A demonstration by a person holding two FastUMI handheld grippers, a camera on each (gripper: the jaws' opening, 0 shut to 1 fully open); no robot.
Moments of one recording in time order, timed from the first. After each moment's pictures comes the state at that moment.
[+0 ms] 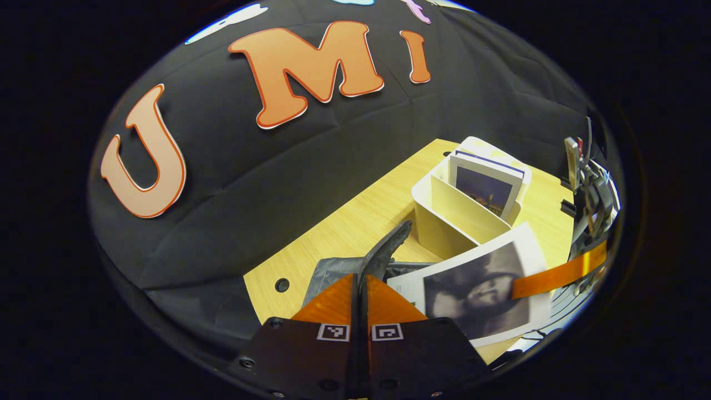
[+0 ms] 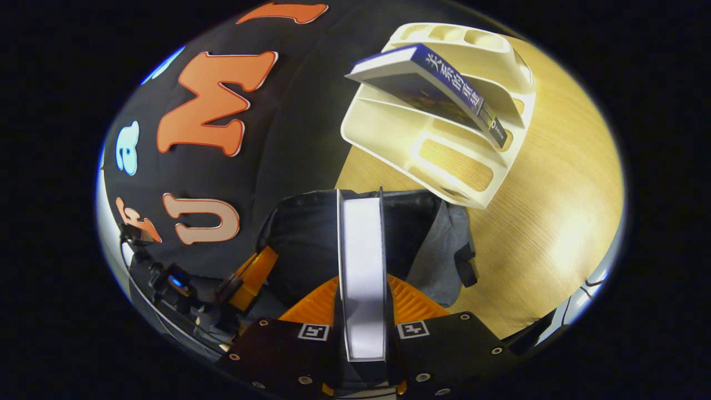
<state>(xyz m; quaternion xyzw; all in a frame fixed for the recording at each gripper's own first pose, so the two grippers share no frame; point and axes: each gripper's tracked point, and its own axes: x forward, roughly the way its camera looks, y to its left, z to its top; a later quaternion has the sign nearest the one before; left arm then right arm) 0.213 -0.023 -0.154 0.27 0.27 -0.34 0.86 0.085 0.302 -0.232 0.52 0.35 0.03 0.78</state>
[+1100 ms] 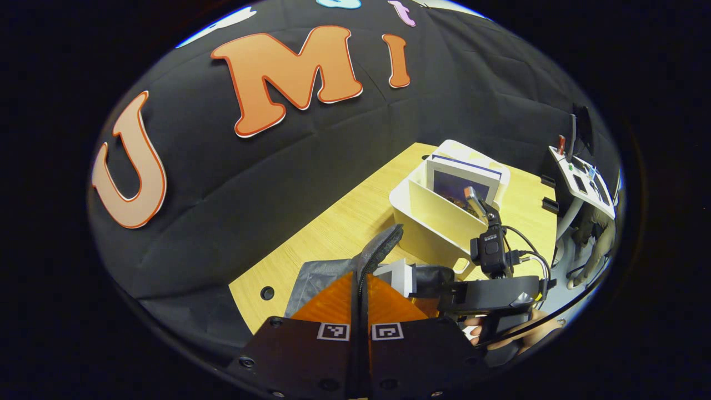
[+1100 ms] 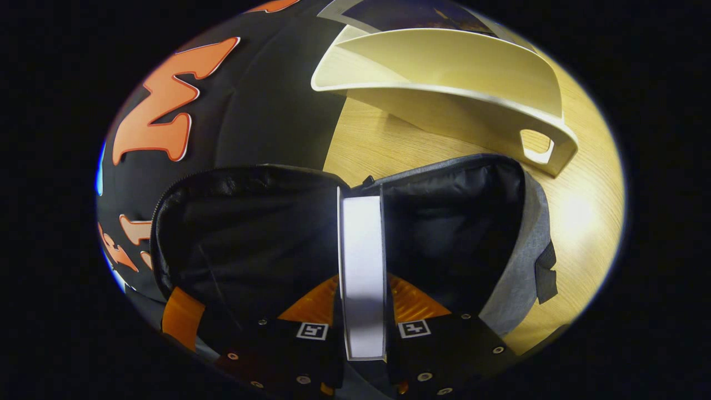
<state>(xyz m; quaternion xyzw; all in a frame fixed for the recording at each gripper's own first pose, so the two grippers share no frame) 0.203 -0.039 -0.151 0.26 0.27 -0.39 0.84 0.186 0.376 -0.294 0.55 0.35 -0.04 0.76</state>
